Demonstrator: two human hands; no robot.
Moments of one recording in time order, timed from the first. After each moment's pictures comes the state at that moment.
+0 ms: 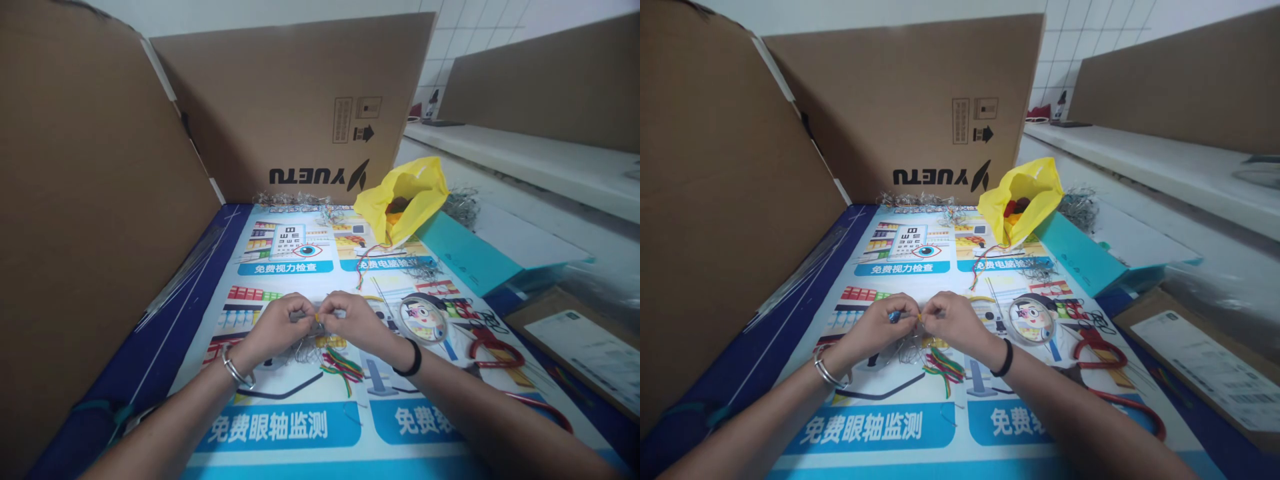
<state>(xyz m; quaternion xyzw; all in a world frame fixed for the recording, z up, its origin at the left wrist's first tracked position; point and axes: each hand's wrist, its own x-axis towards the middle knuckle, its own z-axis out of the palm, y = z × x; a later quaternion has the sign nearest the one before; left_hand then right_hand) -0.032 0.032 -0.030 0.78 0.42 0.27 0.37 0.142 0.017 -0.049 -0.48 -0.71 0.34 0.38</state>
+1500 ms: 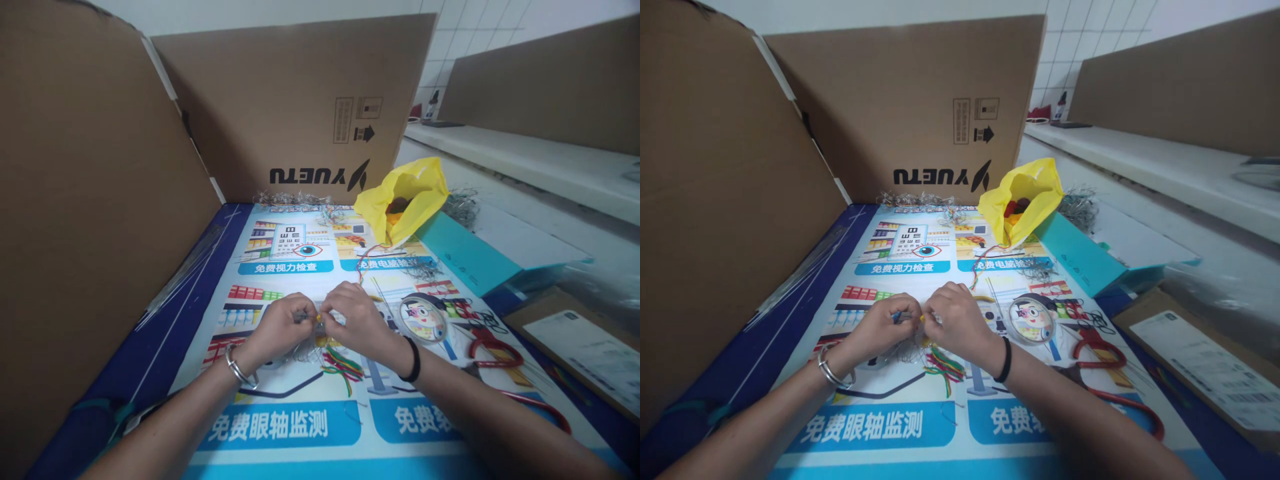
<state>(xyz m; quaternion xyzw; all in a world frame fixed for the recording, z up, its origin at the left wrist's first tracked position) -0.030 0.031 -0.031 0.80 0.41 0.27 0.34 0.141 0.015 -0.048 -0.42 -0.82 0.03 0.39</state>
